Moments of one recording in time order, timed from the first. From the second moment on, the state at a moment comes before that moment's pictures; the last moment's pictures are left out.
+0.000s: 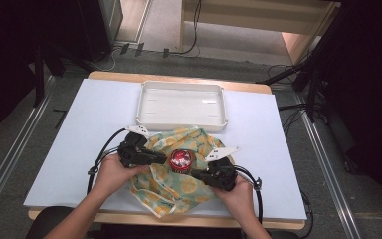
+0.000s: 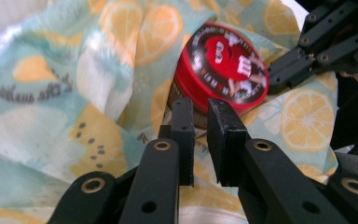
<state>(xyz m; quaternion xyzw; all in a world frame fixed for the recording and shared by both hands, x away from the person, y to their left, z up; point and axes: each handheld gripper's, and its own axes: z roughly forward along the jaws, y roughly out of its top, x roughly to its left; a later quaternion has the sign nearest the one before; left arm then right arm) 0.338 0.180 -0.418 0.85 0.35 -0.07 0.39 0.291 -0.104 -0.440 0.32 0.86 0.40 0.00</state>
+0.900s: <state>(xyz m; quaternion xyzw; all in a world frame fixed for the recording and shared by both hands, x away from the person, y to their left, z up) 0.319 0.173 -0.460 0.86 0.35 -0.08 0.35 0.276 -0.093 -0.454 0.31 0.87 0.39 0.01</state>
